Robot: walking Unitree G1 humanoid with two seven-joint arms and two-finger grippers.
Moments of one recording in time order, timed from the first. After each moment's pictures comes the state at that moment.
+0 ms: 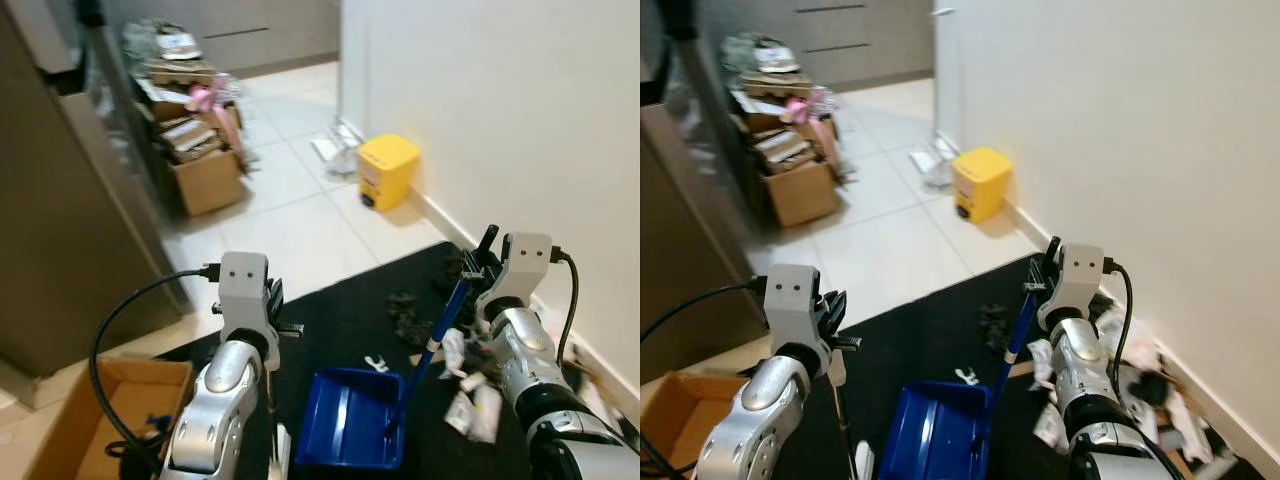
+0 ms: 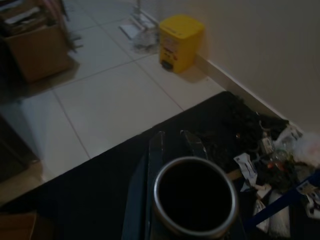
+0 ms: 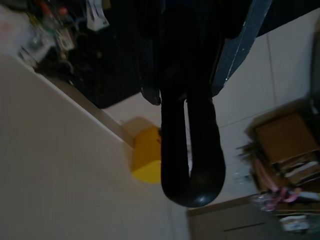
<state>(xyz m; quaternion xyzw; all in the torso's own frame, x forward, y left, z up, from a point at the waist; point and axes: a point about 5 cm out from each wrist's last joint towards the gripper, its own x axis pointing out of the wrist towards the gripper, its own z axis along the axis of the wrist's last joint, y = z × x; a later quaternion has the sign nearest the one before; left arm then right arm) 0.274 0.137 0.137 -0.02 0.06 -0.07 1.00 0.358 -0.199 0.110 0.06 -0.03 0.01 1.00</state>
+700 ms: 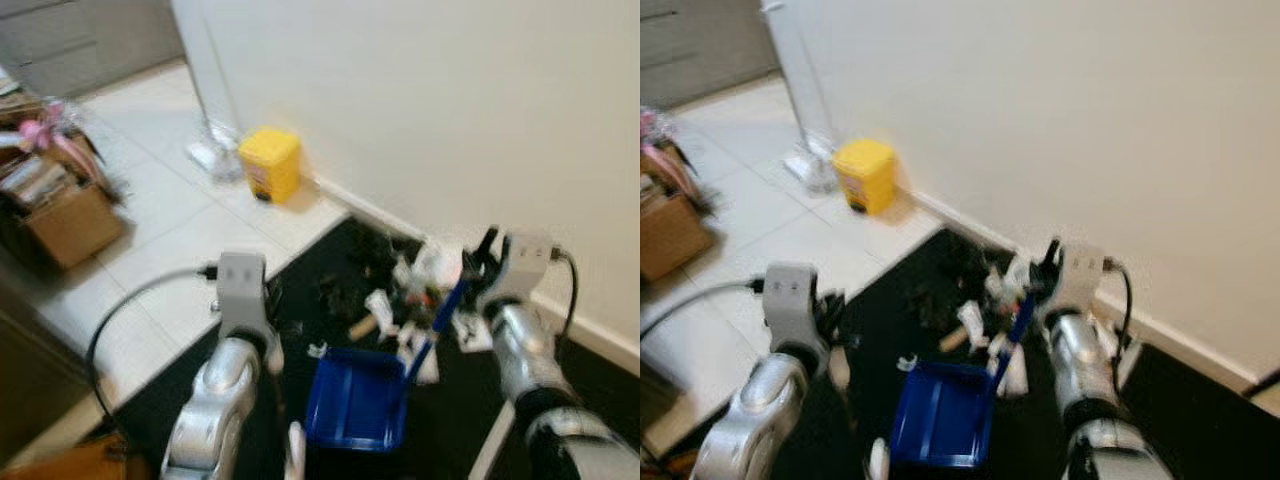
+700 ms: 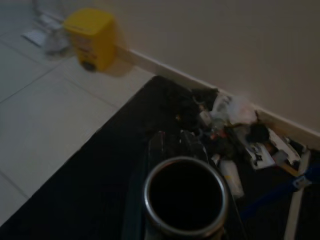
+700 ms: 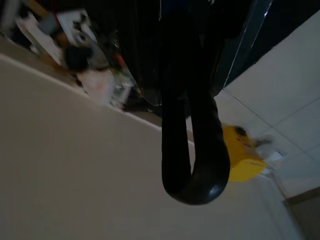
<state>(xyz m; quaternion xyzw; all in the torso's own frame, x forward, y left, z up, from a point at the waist) 0.274 0.136 0.136 -0.02 0.06 -0.07 1.00 0.356 -0.201 0.108 0.06 -0.02 0.01 1.00</state>
